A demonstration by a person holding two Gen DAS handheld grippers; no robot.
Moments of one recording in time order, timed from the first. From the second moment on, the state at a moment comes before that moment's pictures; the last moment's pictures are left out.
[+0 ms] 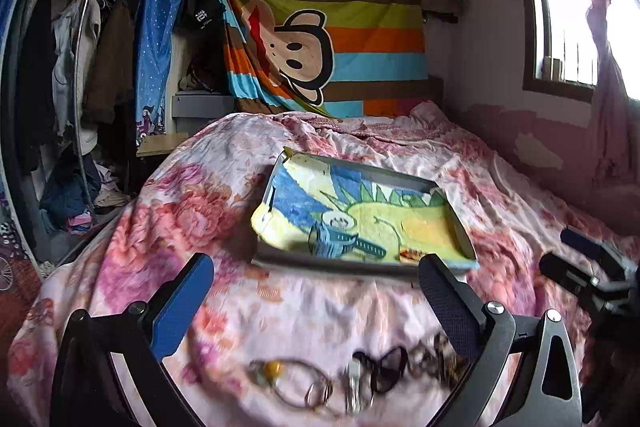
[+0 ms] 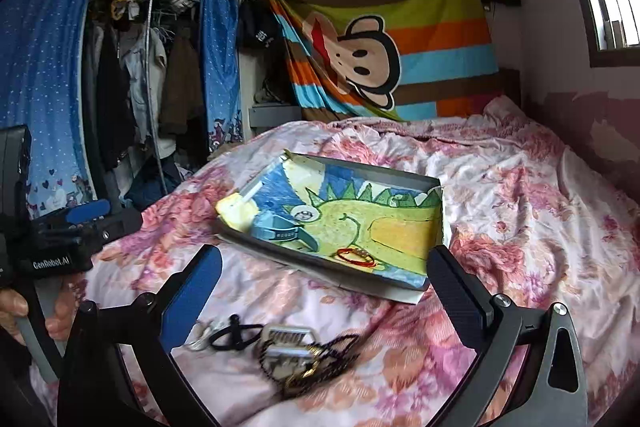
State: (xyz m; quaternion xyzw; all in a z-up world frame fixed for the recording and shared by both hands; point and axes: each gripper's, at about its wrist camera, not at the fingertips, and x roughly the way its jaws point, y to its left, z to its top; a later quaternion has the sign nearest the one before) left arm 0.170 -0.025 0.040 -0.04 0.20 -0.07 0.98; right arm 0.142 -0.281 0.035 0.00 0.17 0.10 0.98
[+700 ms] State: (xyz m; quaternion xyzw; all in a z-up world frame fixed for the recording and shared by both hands) left arm 0.076 0.000 0.000 -0.02 0.29 -0.06 0.95; right arm 0.057 -0.280 -0.007 0.02 0.26 0.08 0.96
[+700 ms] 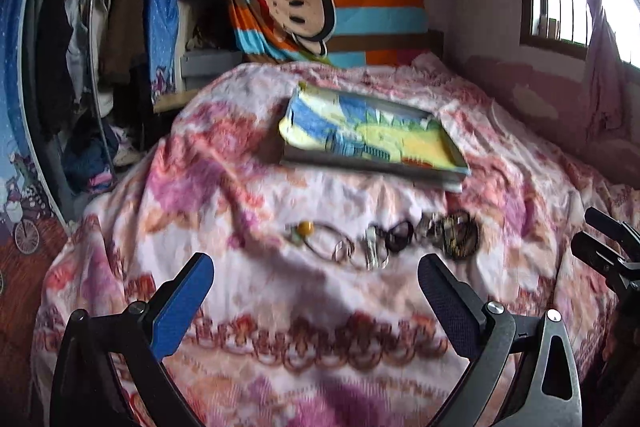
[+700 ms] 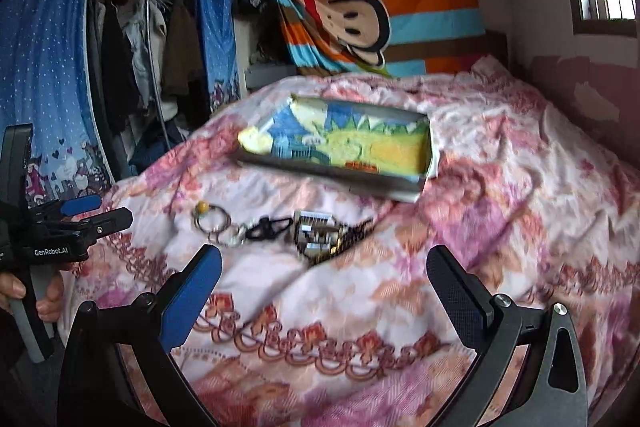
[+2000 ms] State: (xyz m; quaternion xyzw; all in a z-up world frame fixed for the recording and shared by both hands) left arm 0.221 0.012 -0.062 -0.08 0.46 -0.15 0.87; right arm 0.220 -0.197 -0.091 0.04 0.45 0.24 0.86
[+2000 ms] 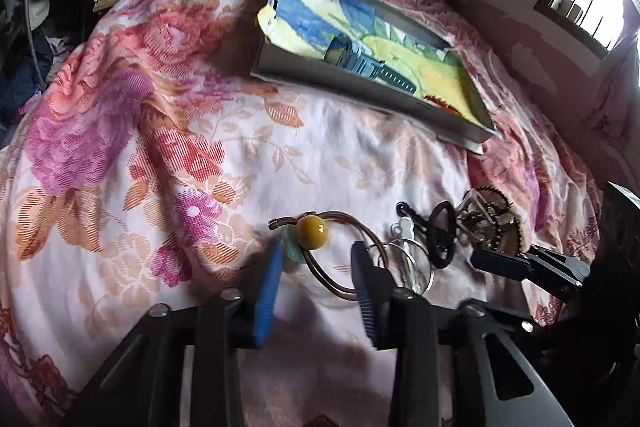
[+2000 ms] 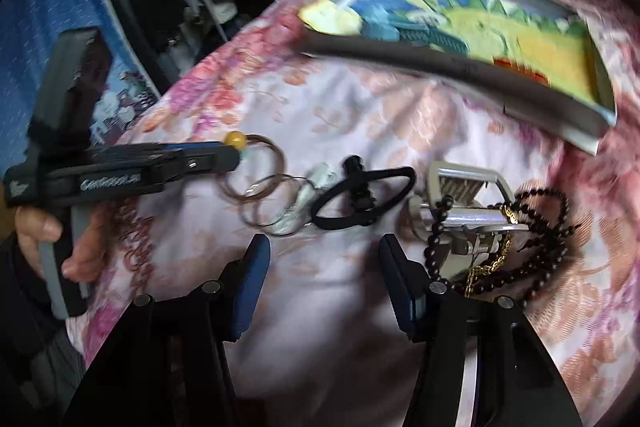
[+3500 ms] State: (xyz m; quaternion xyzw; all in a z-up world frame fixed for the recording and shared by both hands) left arm 0.237 -0.010 -0.002 -0.13 0.33 -0.16 0.92; right arm 0.264 -0.275 -0.022 0.15 0.29 0.18 0.93
